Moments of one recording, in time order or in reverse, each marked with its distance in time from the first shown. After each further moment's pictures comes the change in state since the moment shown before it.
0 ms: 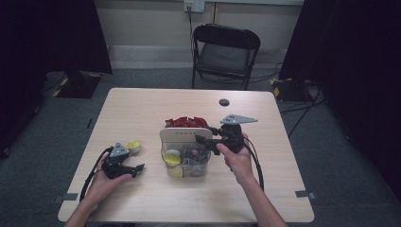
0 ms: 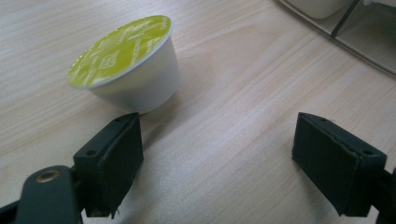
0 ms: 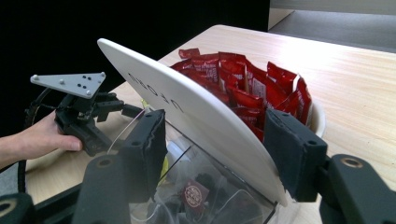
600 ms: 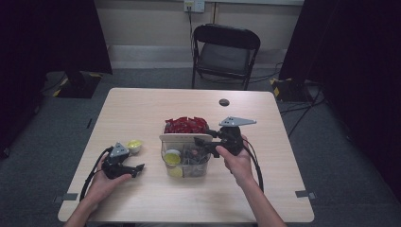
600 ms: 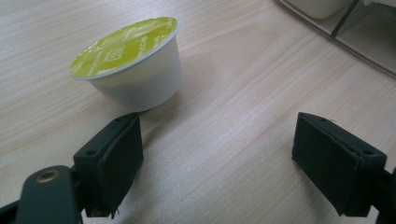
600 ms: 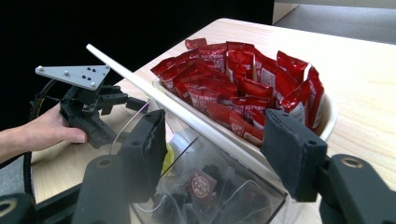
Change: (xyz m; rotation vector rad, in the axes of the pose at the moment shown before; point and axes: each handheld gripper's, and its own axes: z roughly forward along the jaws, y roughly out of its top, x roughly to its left) left arm 0.000 0.000 0.000 0.001 -0.001 0.000; right arm 0.004 -0.004 0.000 0.018 0.010 -0.003
